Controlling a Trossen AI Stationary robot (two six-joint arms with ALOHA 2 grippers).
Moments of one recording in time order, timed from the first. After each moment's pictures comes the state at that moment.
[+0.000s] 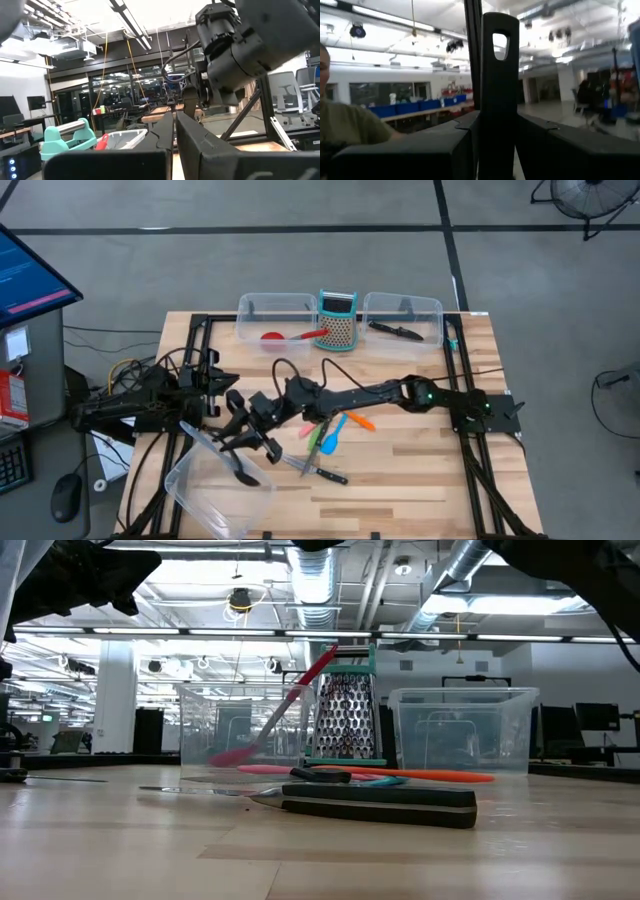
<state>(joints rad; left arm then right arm) 0.17 0.00 0.01 0.37 0.10 0.13 0.14 2.50 2.27 0.69 -0.51 0.36</state>
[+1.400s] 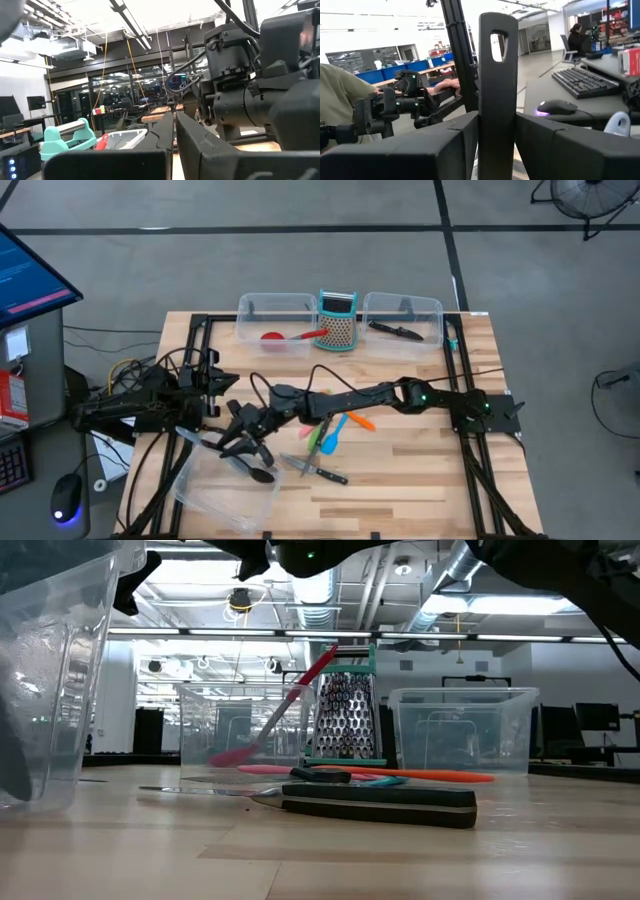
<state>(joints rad) 0.18 0.00 0.01 0.37 0.10 0.13 0.13 2.56 2.27 0.45 -0.51 0.29</state>
